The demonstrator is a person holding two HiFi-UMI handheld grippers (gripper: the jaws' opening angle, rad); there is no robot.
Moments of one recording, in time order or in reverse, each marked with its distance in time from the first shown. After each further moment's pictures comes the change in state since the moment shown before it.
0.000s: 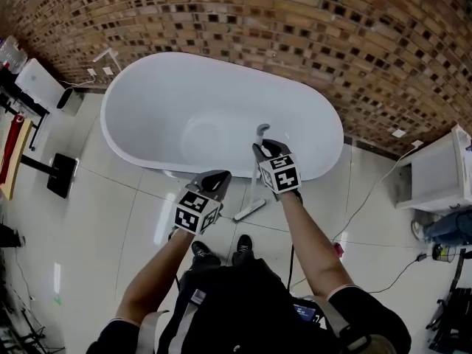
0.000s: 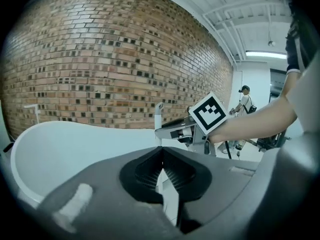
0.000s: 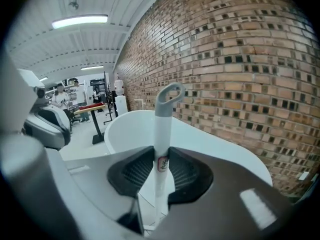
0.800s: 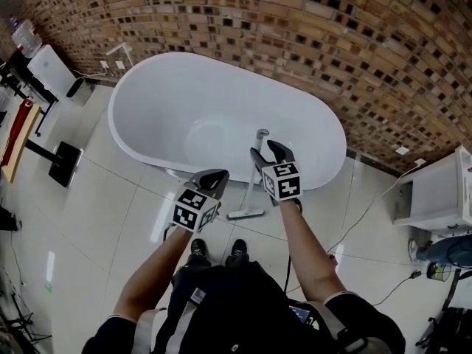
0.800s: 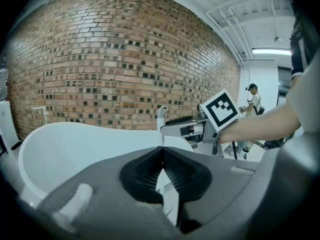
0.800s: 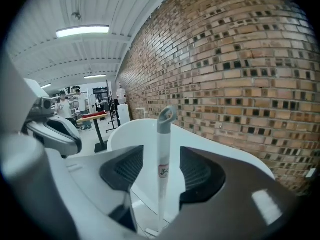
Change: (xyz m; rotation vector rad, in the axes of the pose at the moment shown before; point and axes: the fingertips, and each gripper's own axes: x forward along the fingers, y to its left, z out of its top) left arm -0.008 0.014 0.009 -0.020 -0.009 0.086; right arm -0.010 0.009 0.029 0.020 -0.092 0.034
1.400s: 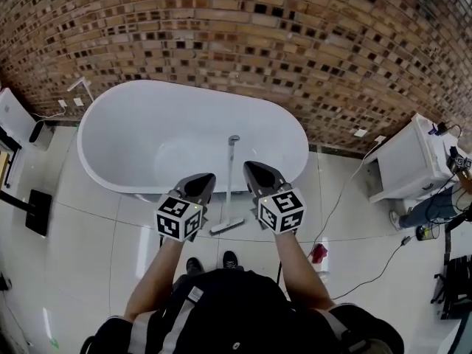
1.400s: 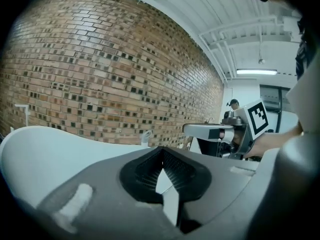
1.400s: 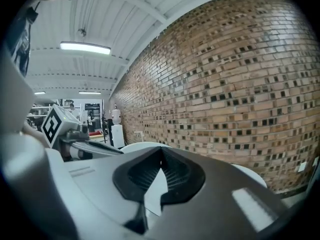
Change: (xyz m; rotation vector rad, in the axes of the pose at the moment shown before) left arm -0.026 -0.023 0.055 -0.021 -0.150 -0.198; right arm -0.123 0.052 0.061 0.043 -0.247 -0.111
